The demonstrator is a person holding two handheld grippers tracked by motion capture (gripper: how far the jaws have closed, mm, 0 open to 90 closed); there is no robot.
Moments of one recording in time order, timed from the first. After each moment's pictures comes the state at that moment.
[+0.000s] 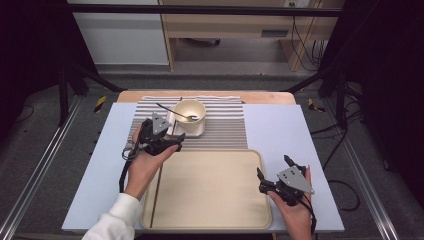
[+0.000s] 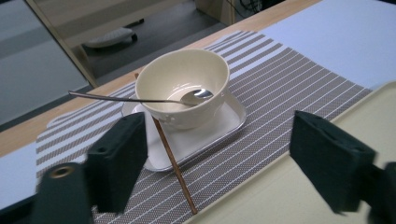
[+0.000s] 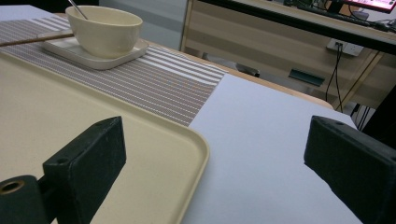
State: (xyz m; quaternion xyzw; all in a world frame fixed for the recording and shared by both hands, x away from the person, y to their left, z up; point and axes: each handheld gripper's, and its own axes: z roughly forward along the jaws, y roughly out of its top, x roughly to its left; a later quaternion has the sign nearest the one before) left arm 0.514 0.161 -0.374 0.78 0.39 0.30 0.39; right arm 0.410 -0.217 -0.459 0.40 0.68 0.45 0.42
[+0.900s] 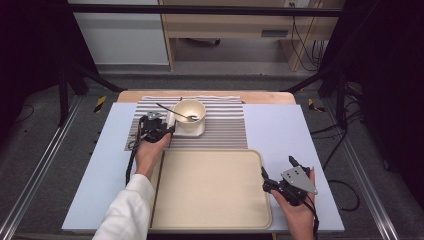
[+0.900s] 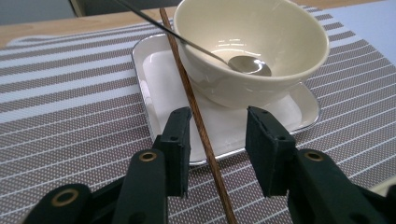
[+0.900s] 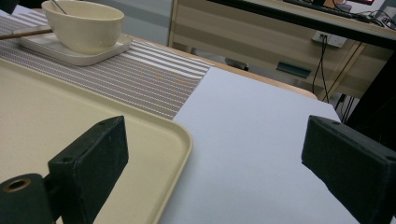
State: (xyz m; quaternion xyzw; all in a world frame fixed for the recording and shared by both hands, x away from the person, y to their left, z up) left arm 0.589 0.190 -0.440 0.74 0.51 0.22 0.40; right arm 0.409 -0.224 -0.459 0.42 0.67 0.44 0.43
